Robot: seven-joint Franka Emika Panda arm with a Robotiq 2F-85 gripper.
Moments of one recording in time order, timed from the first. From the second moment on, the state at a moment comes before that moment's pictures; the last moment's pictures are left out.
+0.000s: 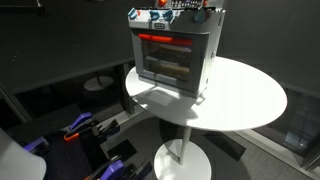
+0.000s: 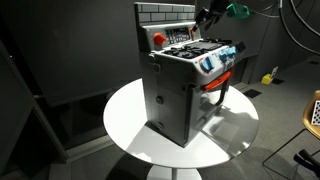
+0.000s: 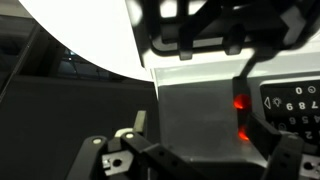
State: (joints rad) arm -0.07 0.34 0.10 -1.66 0.17 2.66 -0.24
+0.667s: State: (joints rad) arm -0.07 0.36 0.10 -1.64 0.17 2.65 -0.24
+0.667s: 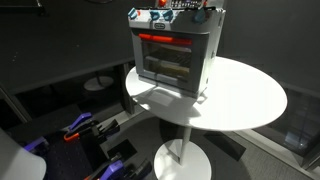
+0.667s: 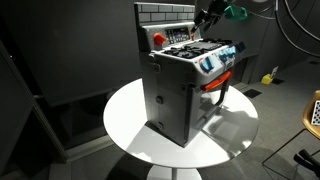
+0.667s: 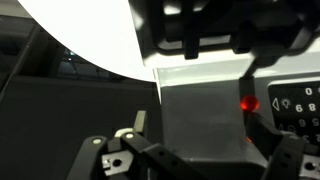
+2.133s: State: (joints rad) arm -0.06 -0.02 0.04 -1.92 0.16 2.25 -0.12
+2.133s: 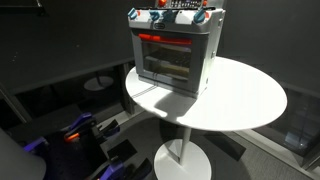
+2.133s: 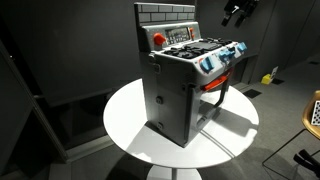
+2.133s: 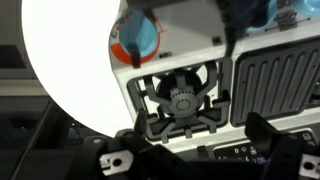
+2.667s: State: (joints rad) arm -0.06 -0.27 0.03 -2.06 0.06 1.90 -0.08
